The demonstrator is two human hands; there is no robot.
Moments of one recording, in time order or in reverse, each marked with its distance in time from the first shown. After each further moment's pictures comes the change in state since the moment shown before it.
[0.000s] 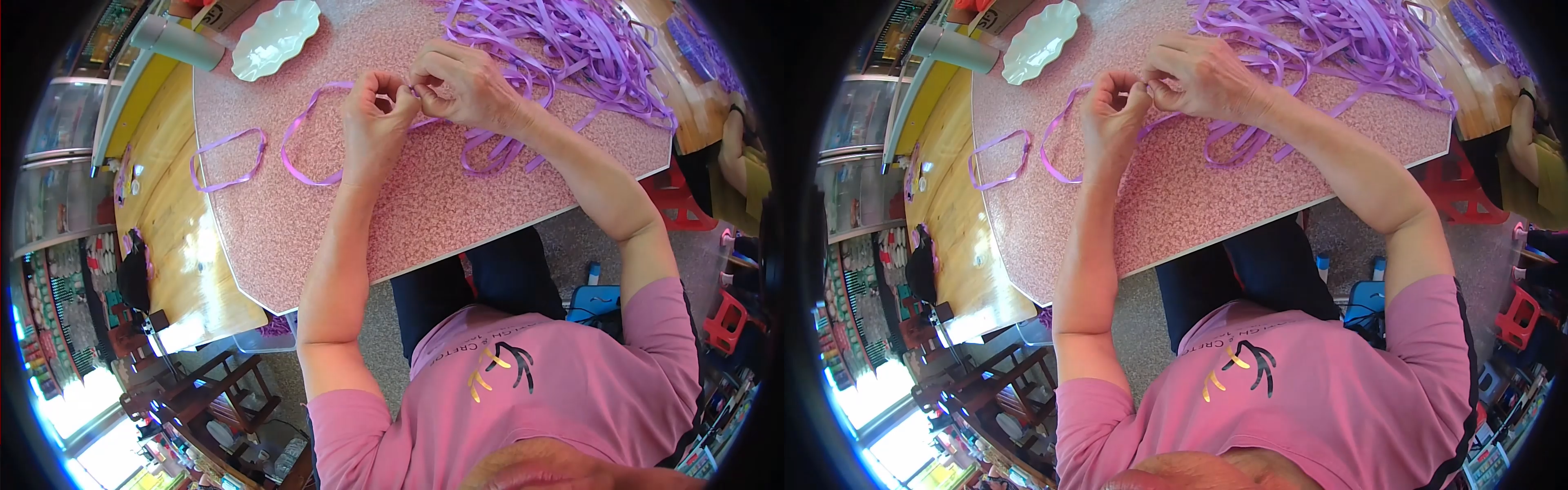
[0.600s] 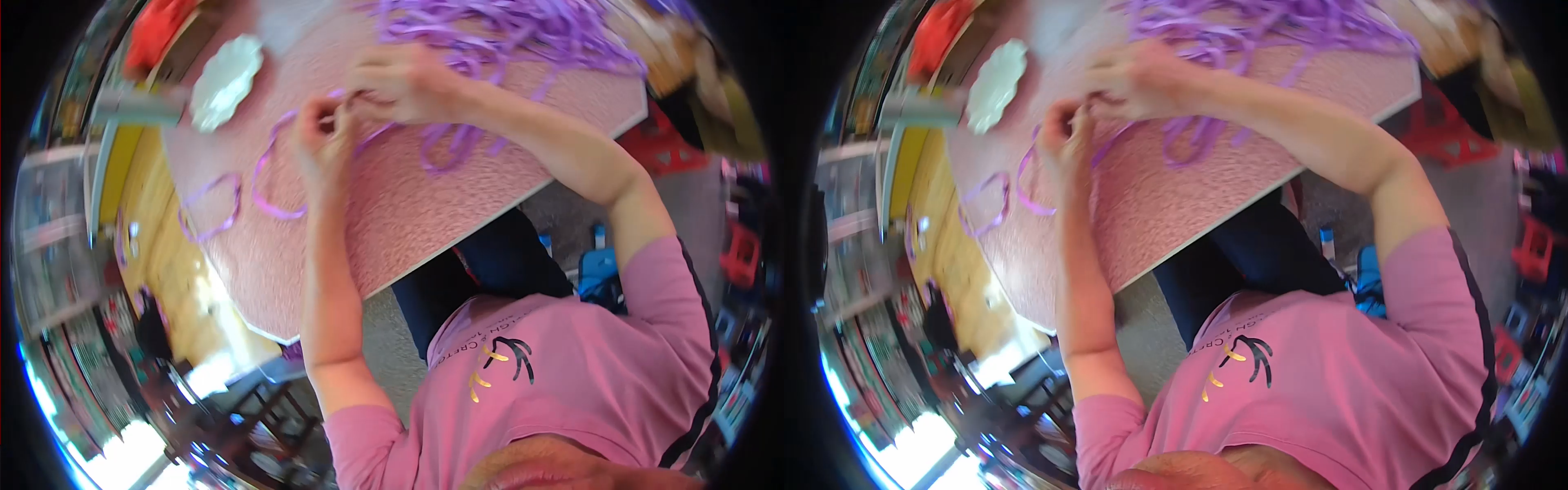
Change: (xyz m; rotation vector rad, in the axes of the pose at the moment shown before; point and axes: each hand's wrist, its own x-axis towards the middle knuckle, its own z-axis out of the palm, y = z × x) left_hand 0.005 -0.011 -0.007 0.154 -0.012 0.103; right_hand -0.003 0.006 0.002 -0.067 0.044 -0.070
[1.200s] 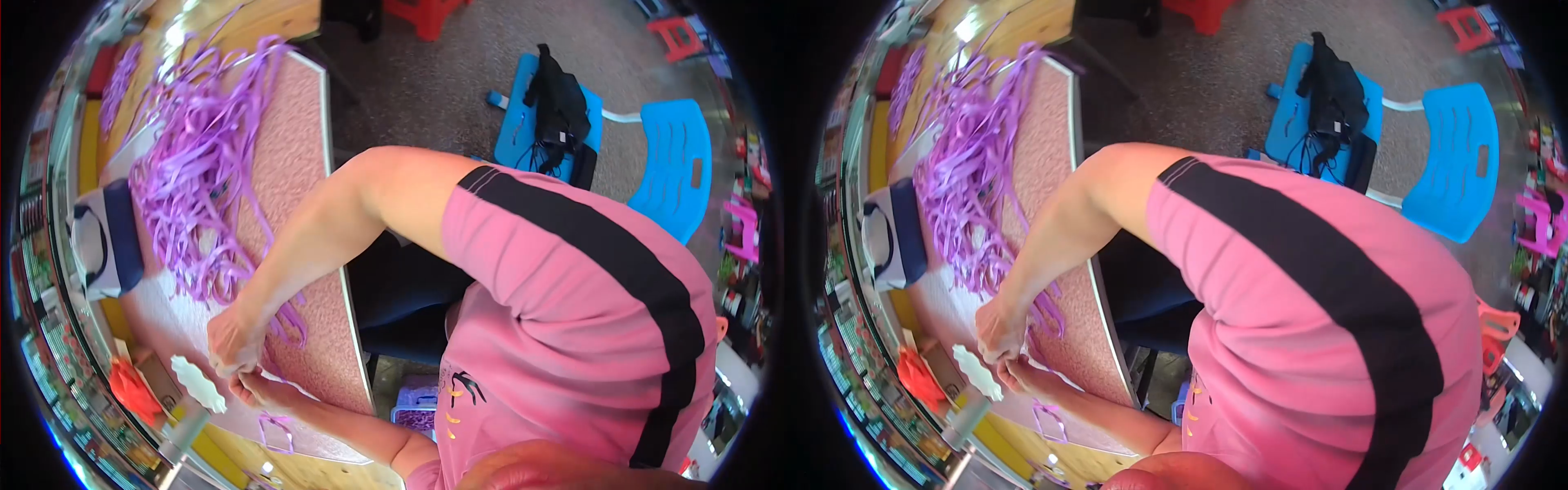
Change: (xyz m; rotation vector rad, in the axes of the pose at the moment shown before) left_hand -0.003 0.004 0.006 -0.071 0.055 -0.071; right_hand 0.004 0.002 0.016 -0.041 0.027 0.030
